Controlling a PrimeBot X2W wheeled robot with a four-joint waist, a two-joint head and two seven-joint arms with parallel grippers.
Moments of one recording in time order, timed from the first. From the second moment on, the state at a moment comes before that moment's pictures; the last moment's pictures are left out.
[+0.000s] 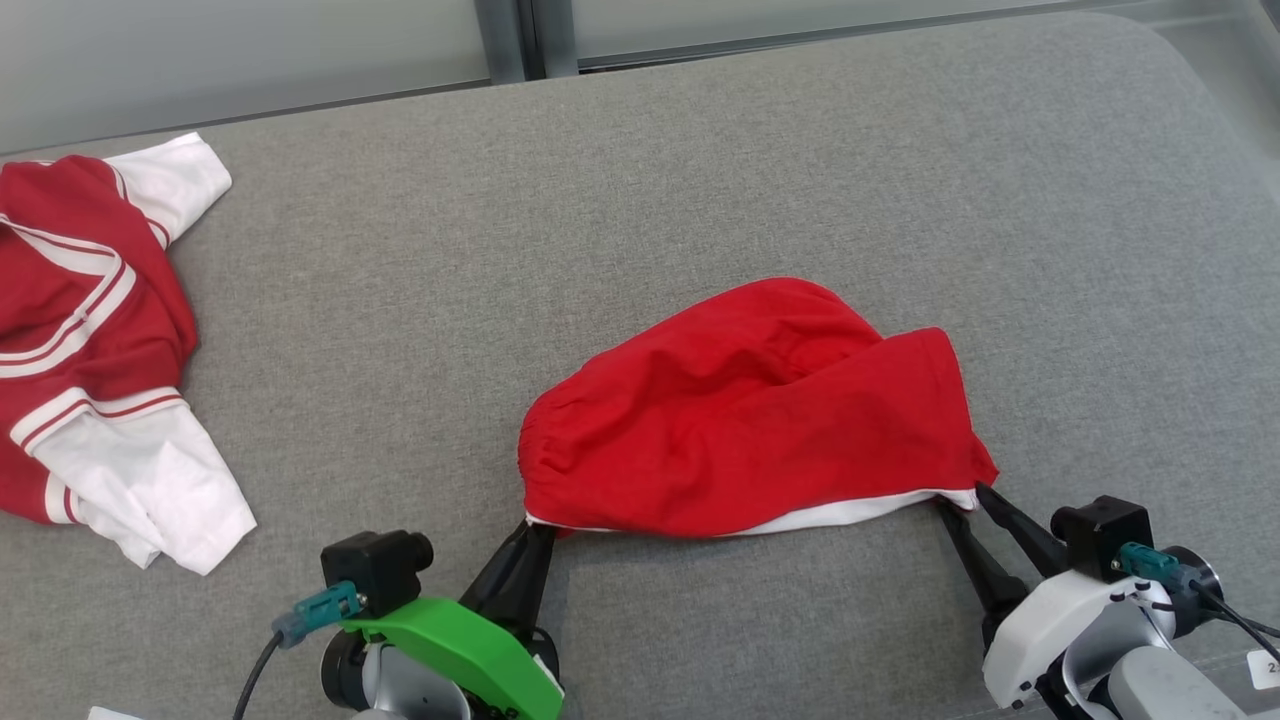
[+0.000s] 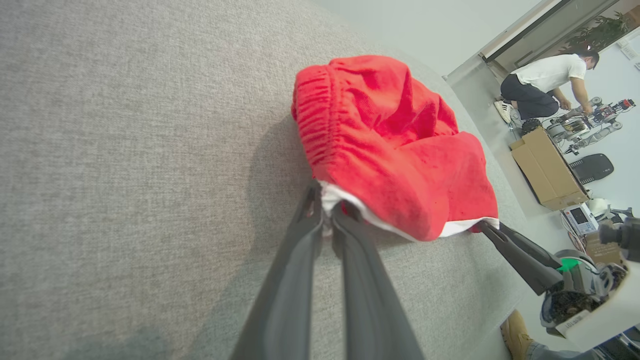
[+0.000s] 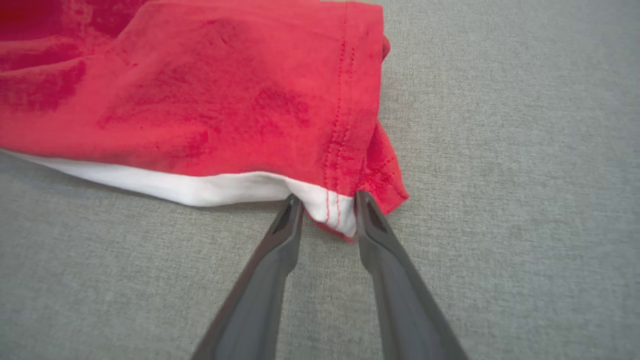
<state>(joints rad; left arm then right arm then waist) -0.09 0.23 -0.55 0.03 -0.84 0.07 0.00 -0.13 -0.35 0.33 0.33 0.39 0.13 -0.14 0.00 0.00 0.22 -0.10</state>
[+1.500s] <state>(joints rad) -0.14 0.28 -0.52 0.04 -0.85 0.10 0.01 -0.35 -0.43 0.45 0.28 0.55 0.13 -0.09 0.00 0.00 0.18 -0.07</state>
